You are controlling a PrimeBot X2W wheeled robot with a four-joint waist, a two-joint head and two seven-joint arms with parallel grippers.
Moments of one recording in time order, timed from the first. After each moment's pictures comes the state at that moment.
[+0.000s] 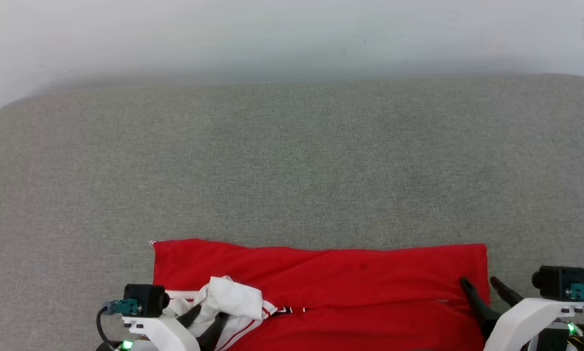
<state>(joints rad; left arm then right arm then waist) -0.10 0.54 -0.63 0.11 -0.98 0.13 0.12 0.03 -0.14 -0.03 0.10 0.40 0.13 0.34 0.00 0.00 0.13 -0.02</state>
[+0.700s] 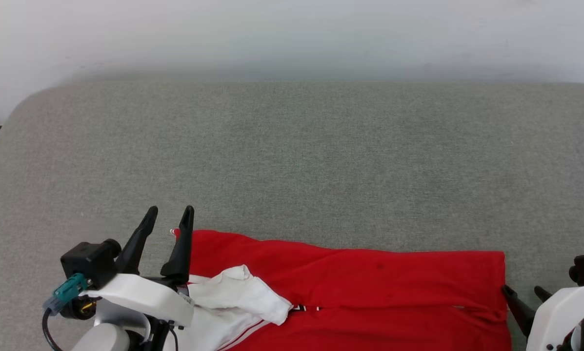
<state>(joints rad) -0.15 0.49 -0.48 0.00 -0.81 0.19 -0.25 0.03 -0.21 -0.15 0.04 0.37 0.13 0.57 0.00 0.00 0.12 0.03</state>
